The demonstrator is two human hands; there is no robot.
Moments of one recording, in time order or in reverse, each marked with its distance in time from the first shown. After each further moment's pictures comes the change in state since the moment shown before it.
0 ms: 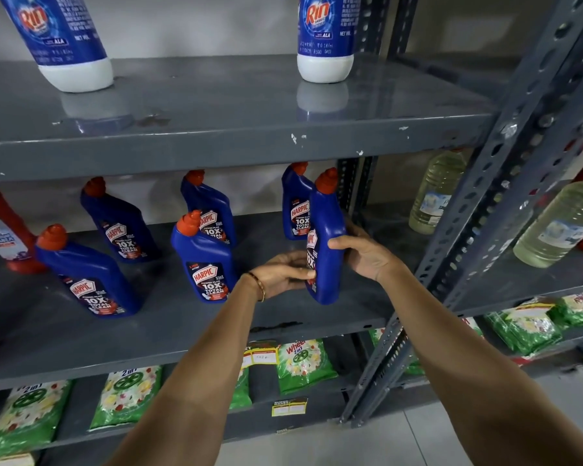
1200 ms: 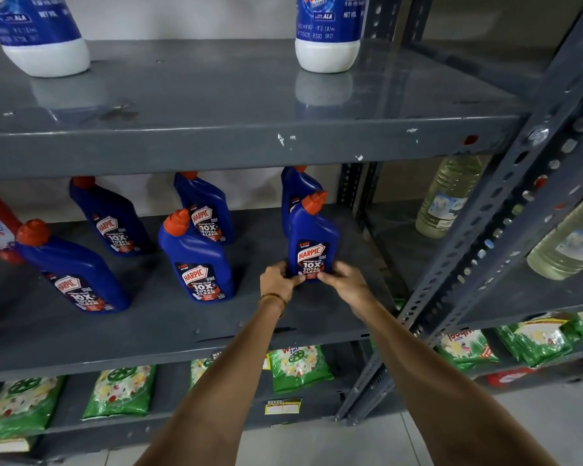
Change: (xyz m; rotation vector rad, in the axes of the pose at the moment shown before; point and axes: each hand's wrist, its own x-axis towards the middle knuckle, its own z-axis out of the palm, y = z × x) left_hand 0.037 -0.043 0.014 0.372 0.886 0.070; right_hand 0.022 0.095 -0.025 -0.446 0.485 0.142
